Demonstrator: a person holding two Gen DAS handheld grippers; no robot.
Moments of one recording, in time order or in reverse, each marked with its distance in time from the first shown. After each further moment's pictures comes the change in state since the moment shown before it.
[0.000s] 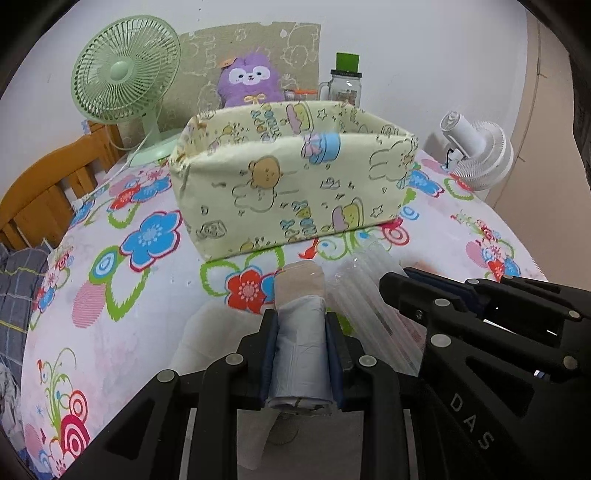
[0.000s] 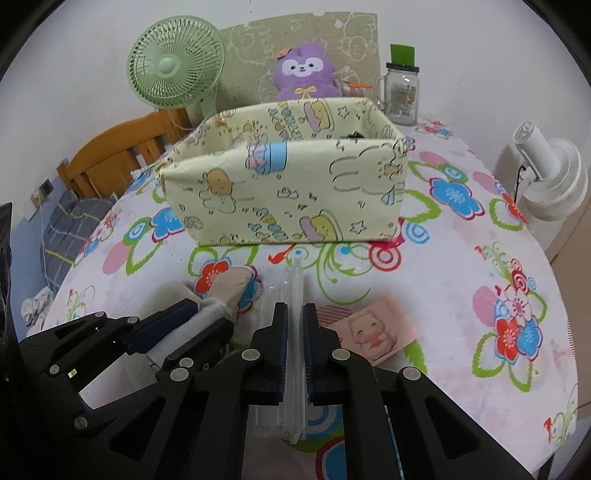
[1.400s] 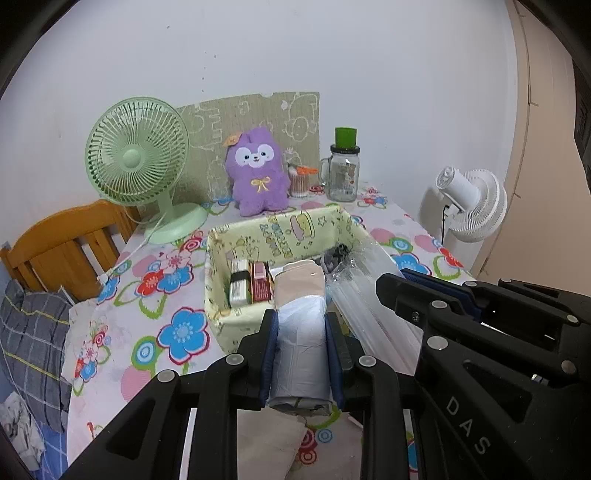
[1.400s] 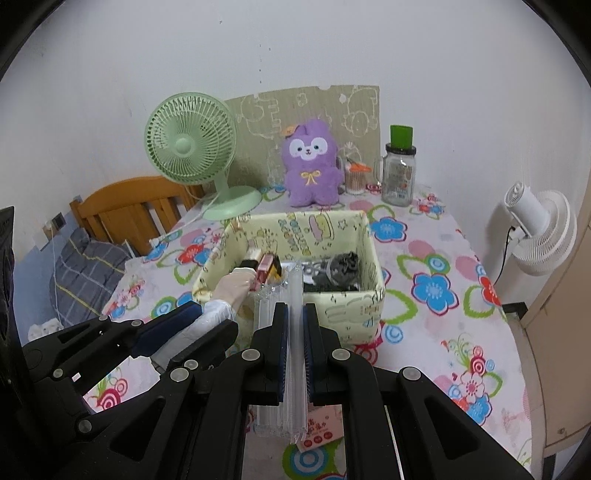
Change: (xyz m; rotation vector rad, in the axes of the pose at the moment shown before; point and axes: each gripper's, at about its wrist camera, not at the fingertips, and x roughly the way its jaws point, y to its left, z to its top) left arm -0.065 -0.003 0.075 0.022 -0.177 0.033; right arm -0.069 0.005 0.072 -0.026 -0.184 0.011
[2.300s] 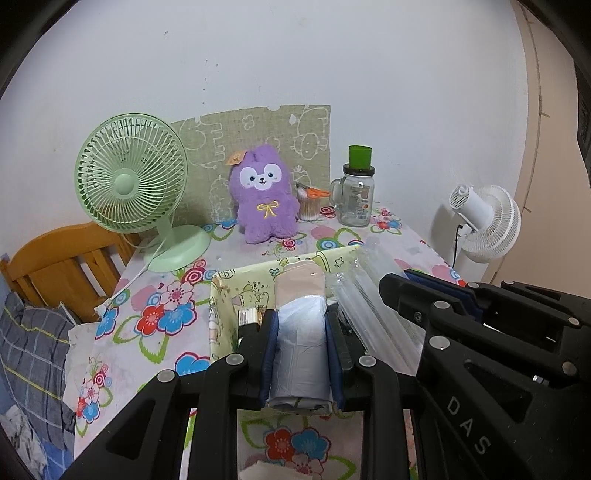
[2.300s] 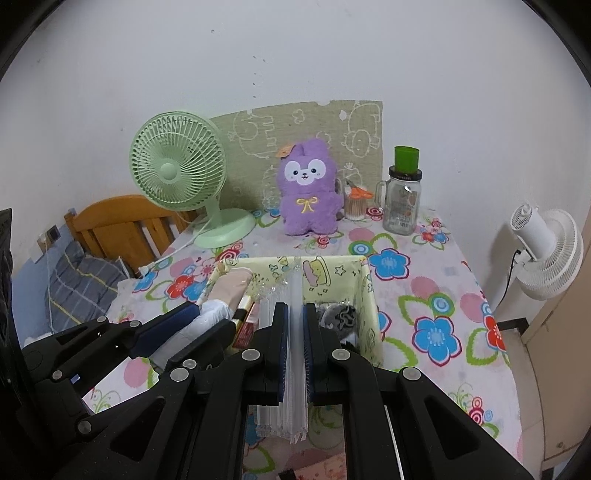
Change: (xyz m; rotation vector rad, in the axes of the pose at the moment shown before) left arm 0.032 0.014 0.047 -0.003 -0.036 0.016; right arm 0.034 -0.010 0.049 -0.003 -0.035 -0.006
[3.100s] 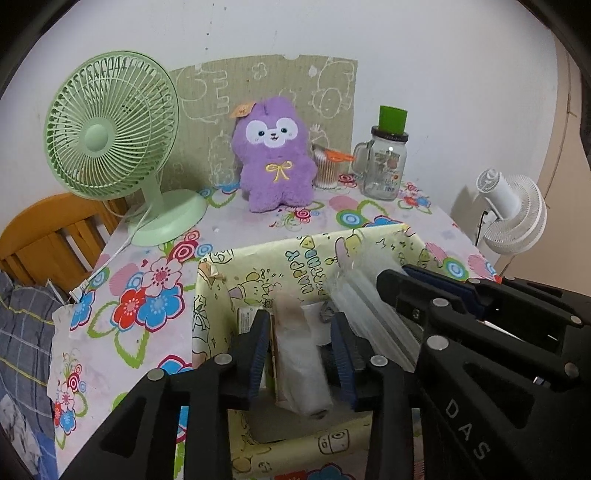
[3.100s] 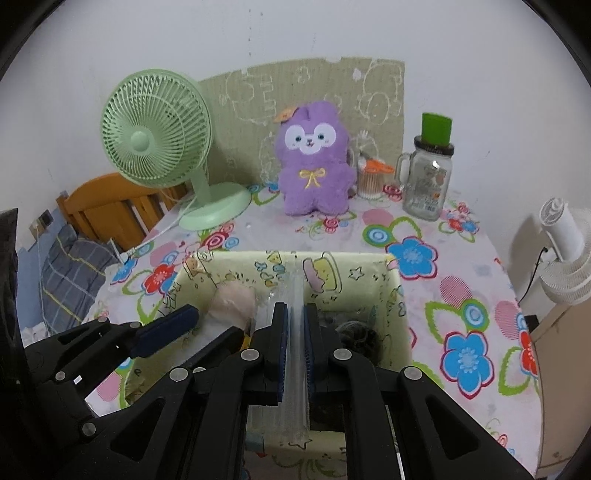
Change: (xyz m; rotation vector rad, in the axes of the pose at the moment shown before) left arm 0.087 0.022 0.008 -0.051 0.133 0.004; right arm 0.093 -0.008 0.013 -0.014 0.122 0.028
